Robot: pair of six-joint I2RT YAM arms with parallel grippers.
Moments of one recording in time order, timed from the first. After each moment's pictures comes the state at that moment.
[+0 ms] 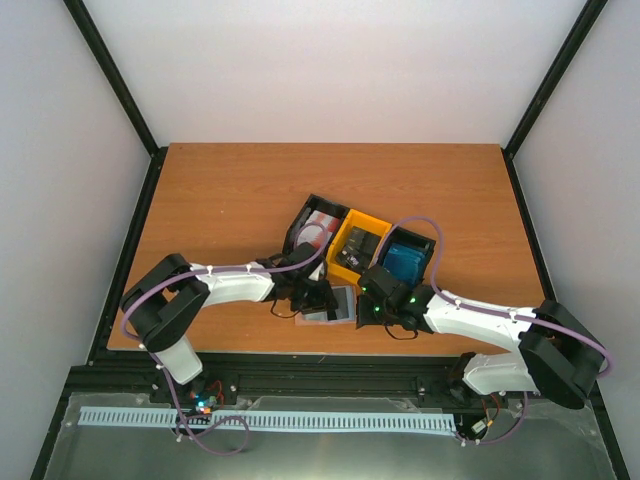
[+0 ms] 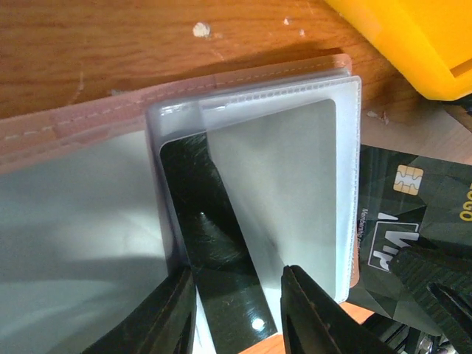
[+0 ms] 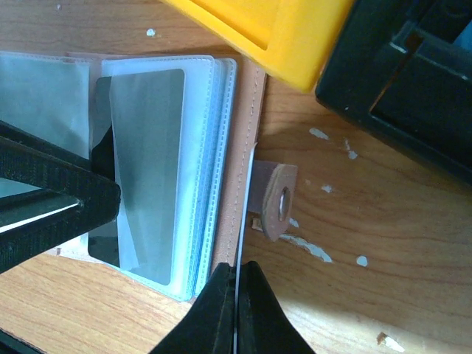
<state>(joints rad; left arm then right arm) -0.84 1.67 0.82 -0.21 0.37 -0.89 0.89 1.27 0.57 -0.35 0.01 0.81</state>
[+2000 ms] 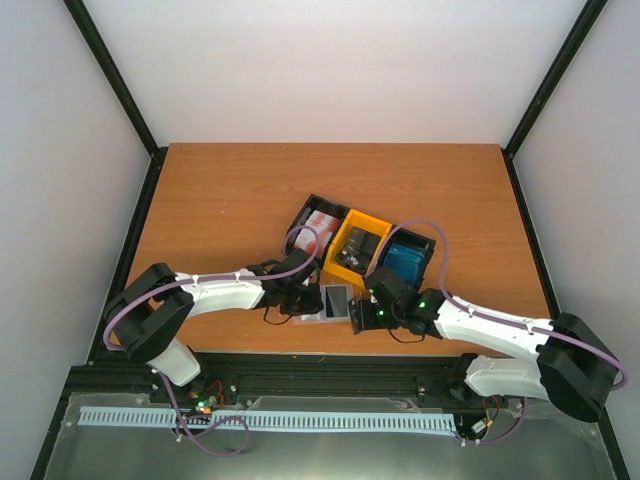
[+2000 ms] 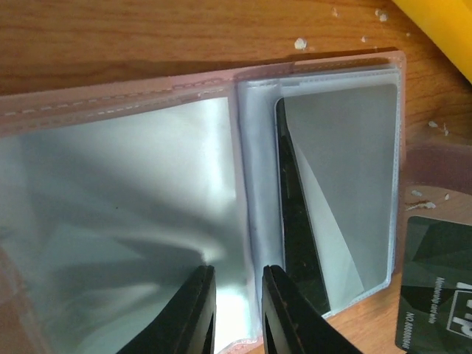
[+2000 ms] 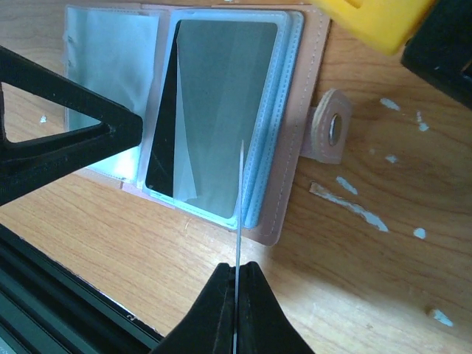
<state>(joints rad) -0.85 1.58 0.75 -0.26 0.21 -0.88 0.89 1.16 0.54 -0.35 -0.10 0.75</state>
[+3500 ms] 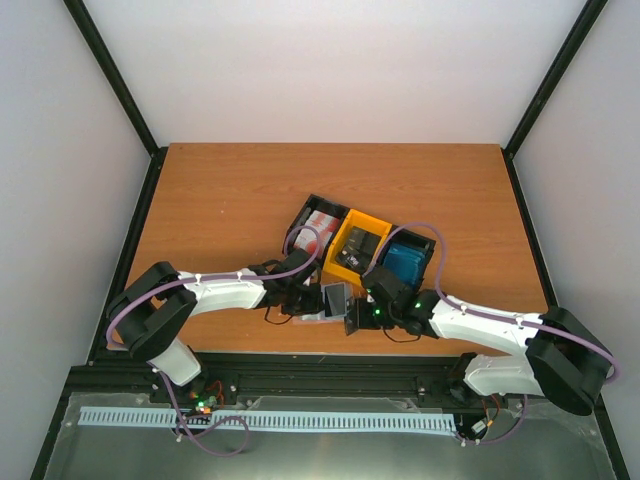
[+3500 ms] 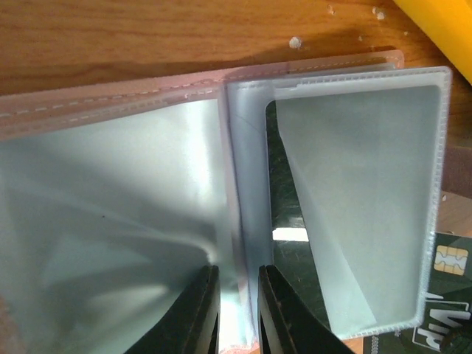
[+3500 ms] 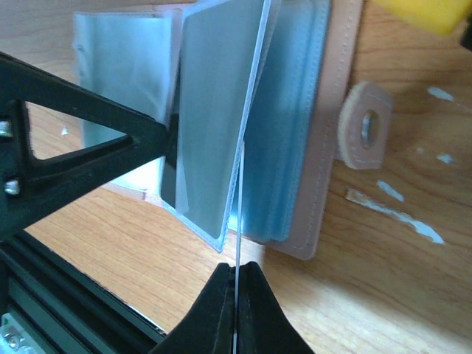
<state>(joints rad) -0.85 1.59 0.75 -0.24 0.21 -0.88 0.89 1.22 0.52 -0.26 -0.15 0.84</state>
